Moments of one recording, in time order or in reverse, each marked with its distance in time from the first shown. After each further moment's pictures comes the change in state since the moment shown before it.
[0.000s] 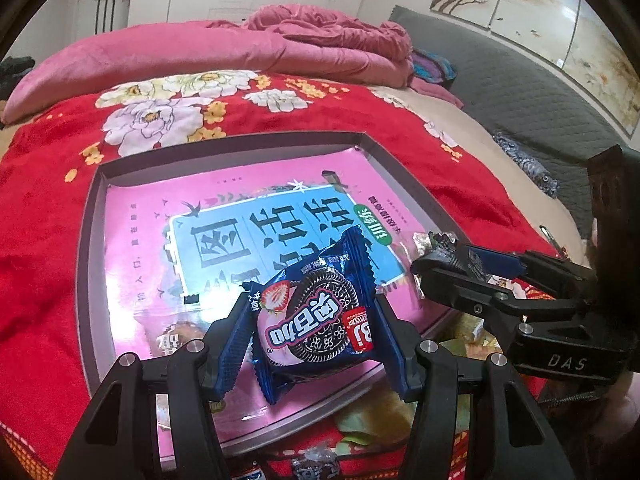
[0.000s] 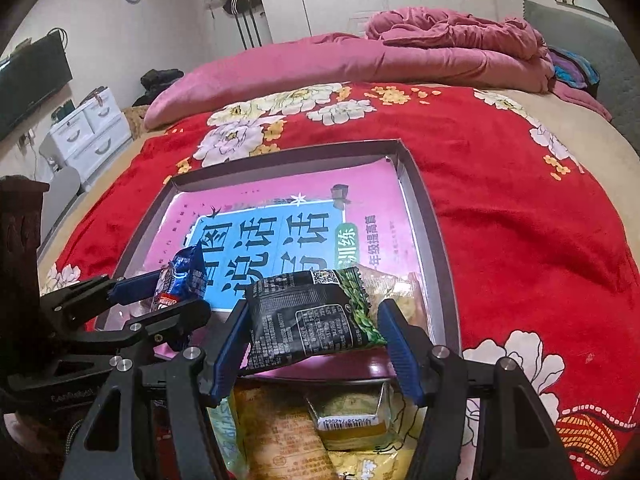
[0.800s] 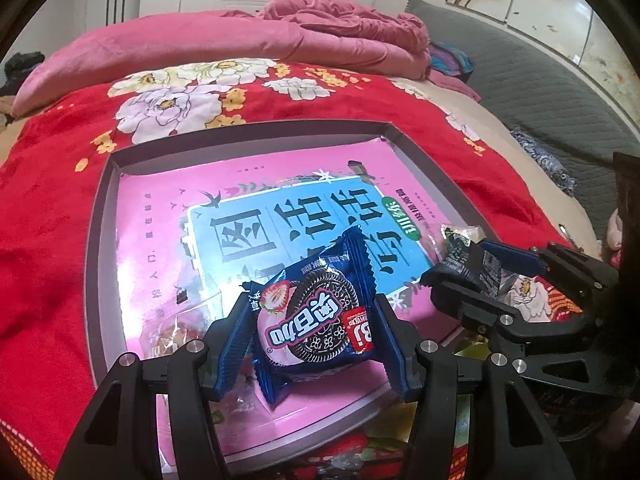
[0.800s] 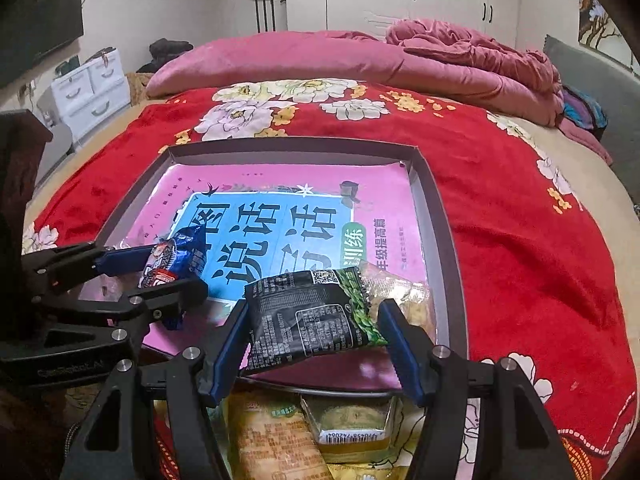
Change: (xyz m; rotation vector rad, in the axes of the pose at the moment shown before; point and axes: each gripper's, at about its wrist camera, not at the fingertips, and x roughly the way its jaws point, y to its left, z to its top) left arm 0.011 0.010 0.001 -0.011 0.031 0.066; right arm 0.014 0.022 -0.002 -0.142 0.014 -0.093
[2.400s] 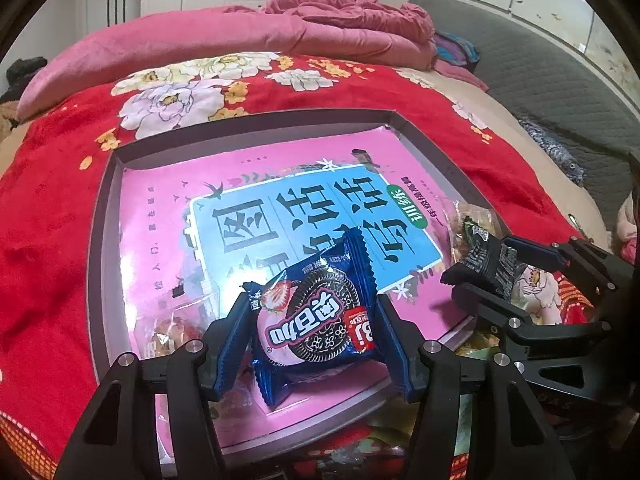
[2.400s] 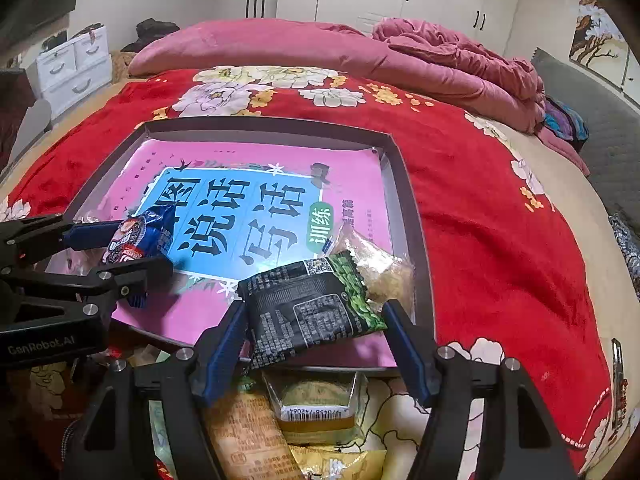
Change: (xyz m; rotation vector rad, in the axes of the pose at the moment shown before) left arm 0.002 -0.005 -0.003 0.014 0.027 0.034; right arm 0.000 -0.002 -0.012 -0.042 0.032 -0.120
